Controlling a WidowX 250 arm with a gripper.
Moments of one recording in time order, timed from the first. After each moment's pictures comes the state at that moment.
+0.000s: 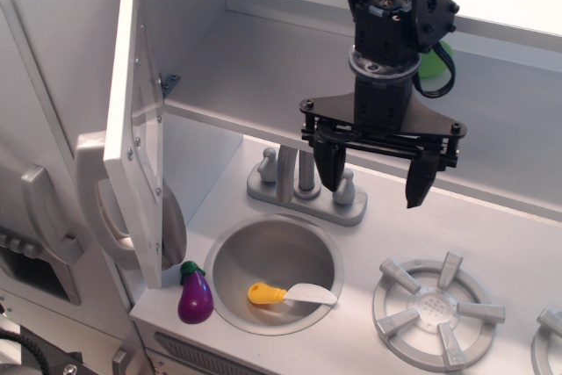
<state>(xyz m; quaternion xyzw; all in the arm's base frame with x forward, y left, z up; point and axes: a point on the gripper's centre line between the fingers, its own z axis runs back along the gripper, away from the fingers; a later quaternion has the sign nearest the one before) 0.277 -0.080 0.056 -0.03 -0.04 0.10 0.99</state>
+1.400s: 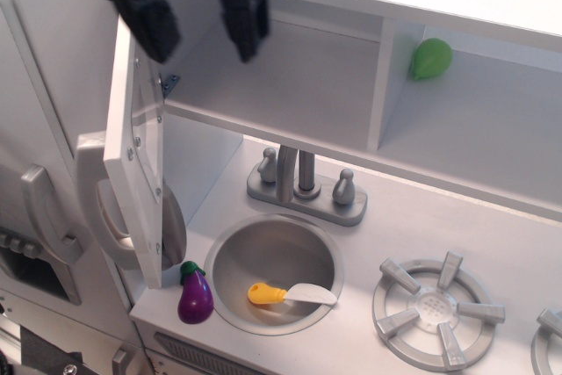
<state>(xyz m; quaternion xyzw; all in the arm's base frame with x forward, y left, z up) 0.226 0.021 0.172 -0.10 -0.06 0.12 0.99</state>
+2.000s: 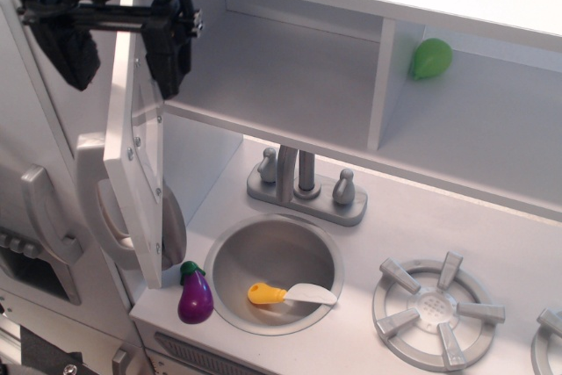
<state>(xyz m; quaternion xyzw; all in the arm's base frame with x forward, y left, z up) 0.203 0.051 0.152 -0.01 -0.07 0.15 0.99</state>
